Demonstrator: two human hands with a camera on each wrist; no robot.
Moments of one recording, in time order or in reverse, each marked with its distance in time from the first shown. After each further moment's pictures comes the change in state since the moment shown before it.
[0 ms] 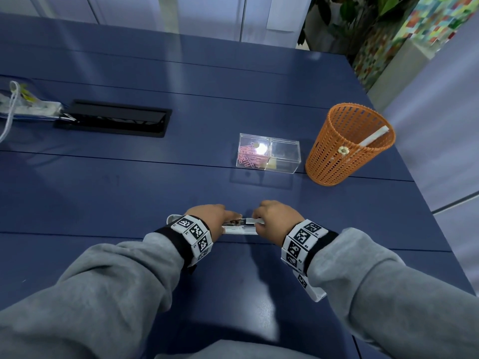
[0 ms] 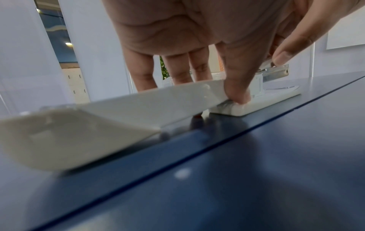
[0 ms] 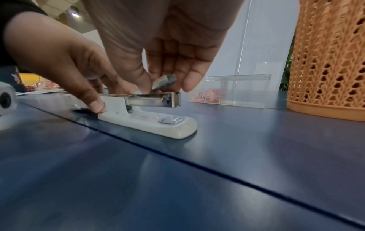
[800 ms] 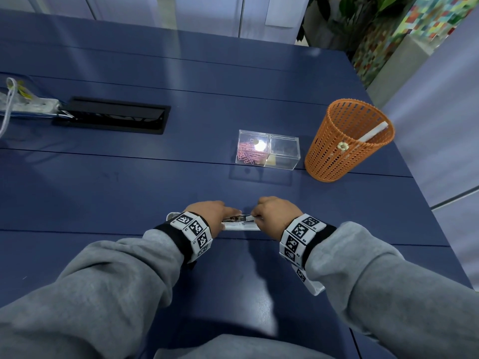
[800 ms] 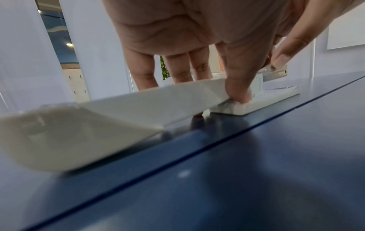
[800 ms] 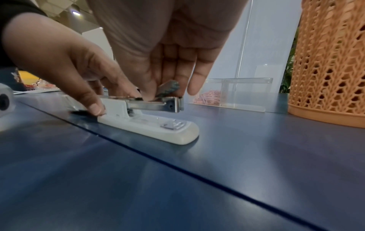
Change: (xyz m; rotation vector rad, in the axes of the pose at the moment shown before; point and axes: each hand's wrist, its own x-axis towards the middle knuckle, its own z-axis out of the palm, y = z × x) left_hand 0.003 -0.004 0.004 -0.004 0.029 0.024; right_hand 0.003 -0.001 0.002 -0.050 -0.004 -0.005
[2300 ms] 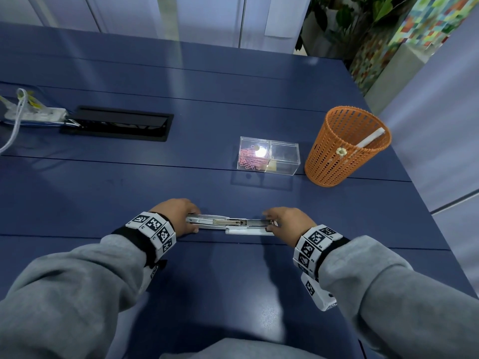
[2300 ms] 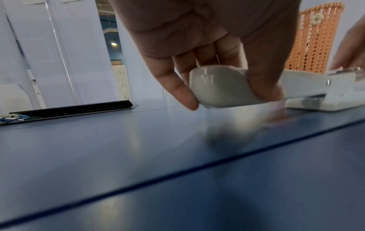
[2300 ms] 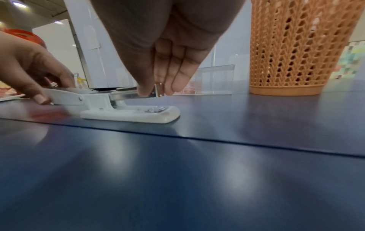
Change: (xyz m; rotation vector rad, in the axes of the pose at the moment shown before) left_hand -0.033 -0.057 -0.011 -0.148 0.083 -0.155; right_hand -0.016 0.024 0.008 0.258 0.050 0.095
